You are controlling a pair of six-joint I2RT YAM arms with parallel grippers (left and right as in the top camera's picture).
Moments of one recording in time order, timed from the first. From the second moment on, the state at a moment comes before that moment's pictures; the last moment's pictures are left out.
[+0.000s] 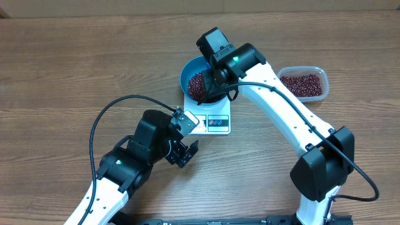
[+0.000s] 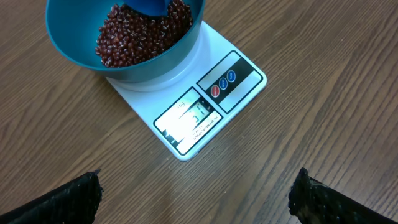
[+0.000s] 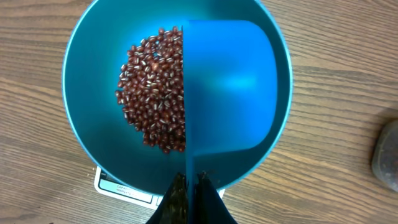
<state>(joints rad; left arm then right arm) -0.52 1.03 0.75 -0.53 0.11 0.24 0.59 1.97 1.85 -1.12 0.11 0.31</state>
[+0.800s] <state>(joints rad) -0.52 1.03 0.75 -0.53 0.11 0.24 0.60 1.98 1.85 -1.13 0.05 0.30</state>
